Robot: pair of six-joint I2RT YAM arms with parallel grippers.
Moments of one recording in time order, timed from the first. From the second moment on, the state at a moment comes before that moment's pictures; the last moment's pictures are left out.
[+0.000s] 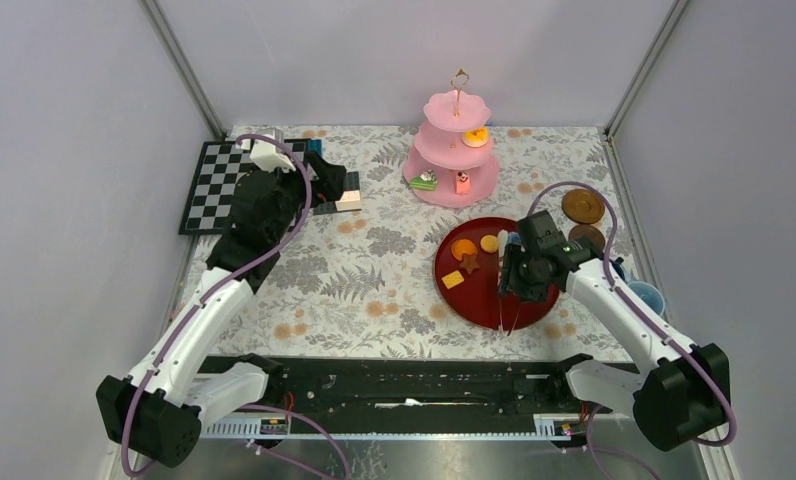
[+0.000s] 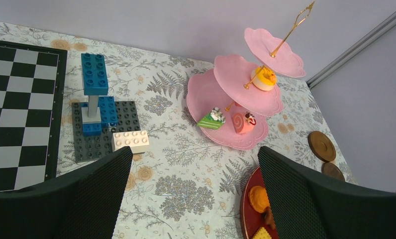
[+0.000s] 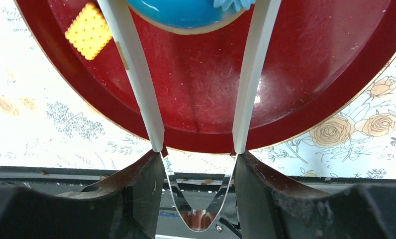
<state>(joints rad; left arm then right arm) -0.35 1.02 0.96 -0.05 -0.08 -0.44 0.38 1.14 0.83 -0.91 -0.02 0.58</state>
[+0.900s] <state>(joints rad) -0.35 1.02 0.96 -0.05 -0.08 -0.44 0.48 1.62 1.42 -0.89 -0.03 0.46</state>
